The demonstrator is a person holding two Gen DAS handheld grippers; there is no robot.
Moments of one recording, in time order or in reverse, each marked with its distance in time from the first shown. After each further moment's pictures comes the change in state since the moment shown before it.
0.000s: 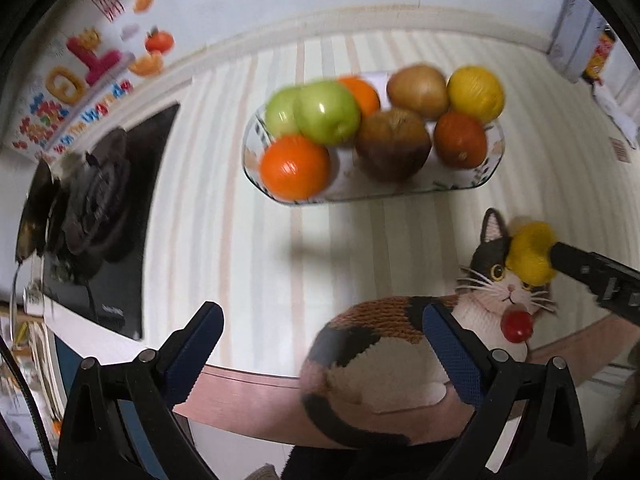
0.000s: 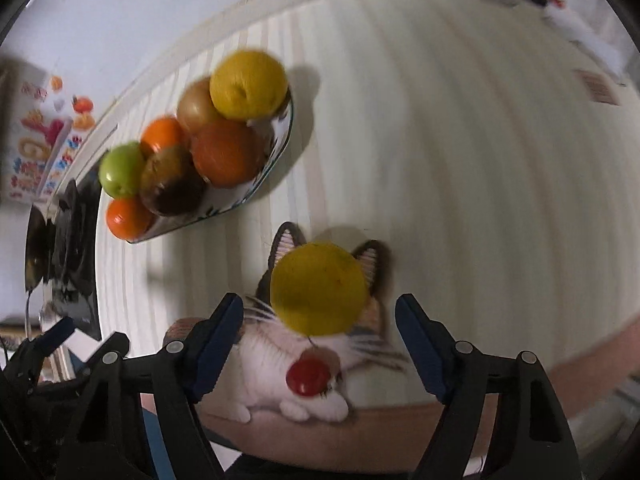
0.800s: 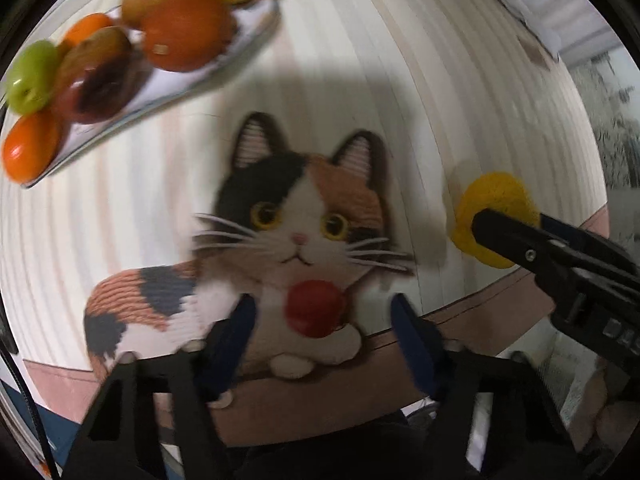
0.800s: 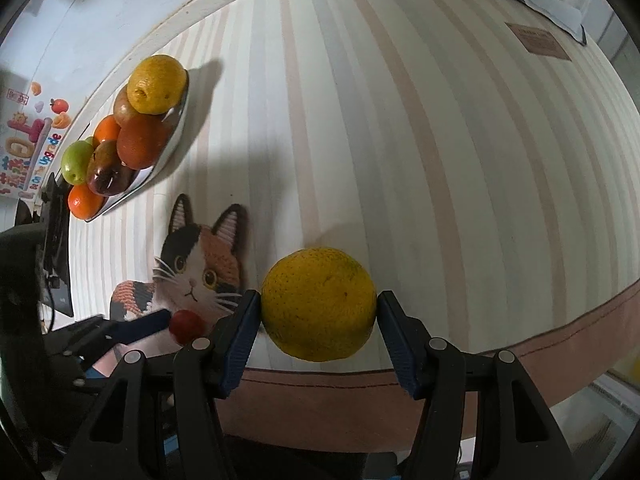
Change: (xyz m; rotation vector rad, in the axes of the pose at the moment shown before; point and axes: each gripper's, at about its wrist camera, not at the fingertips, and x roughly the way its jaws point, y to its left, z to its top) left arm 0.041 -0.156 -0.023 0.195 0.247 -0.347; right arm -0.017 -0.096 -0.029 0.028 0.014 -0.051
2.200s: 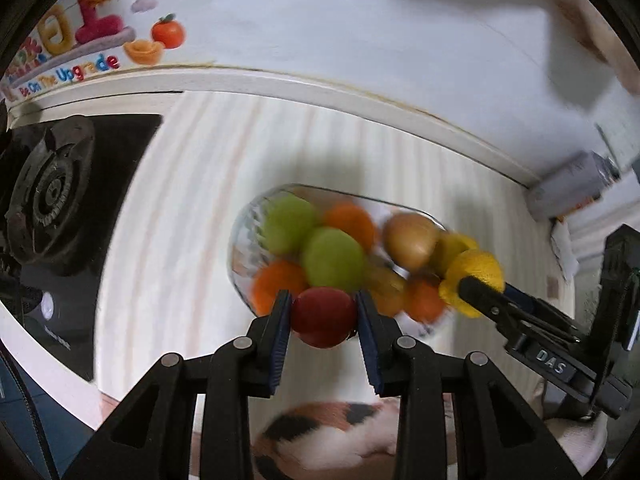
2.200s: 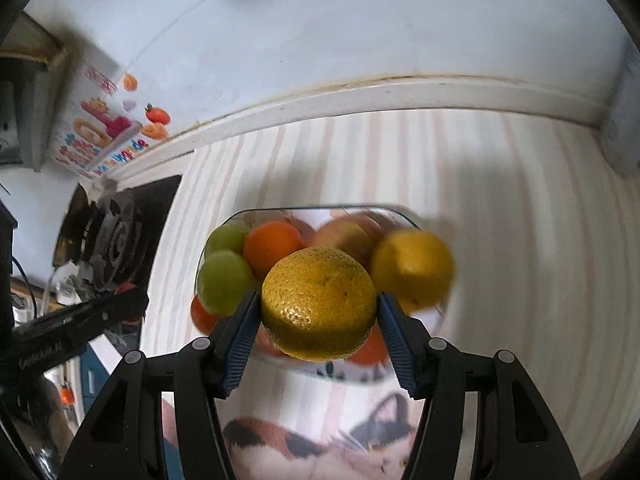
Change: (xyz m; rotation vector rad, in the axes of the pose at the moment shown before) left arm -0.169 0.245 0.037 -0.402 -0.366 -0.017; right arm -0.012 0.217 0.138 -0.291 -0.142 0.145
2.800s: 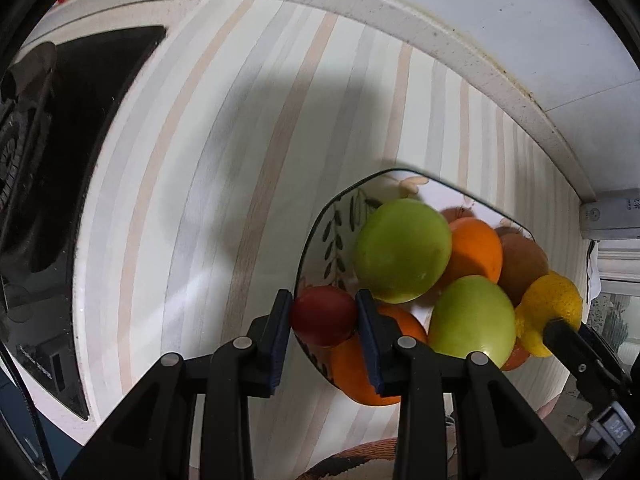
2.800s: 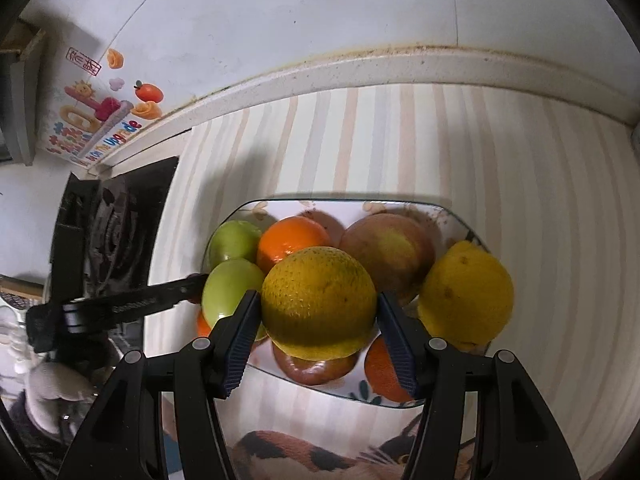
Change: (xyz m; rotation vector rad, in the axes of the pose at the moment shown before) left arm 0.112 0.058 0.038 -0.110 0.245 -0.024; right arm 0.044 0.019 0.015 0.028 0.106 0.025
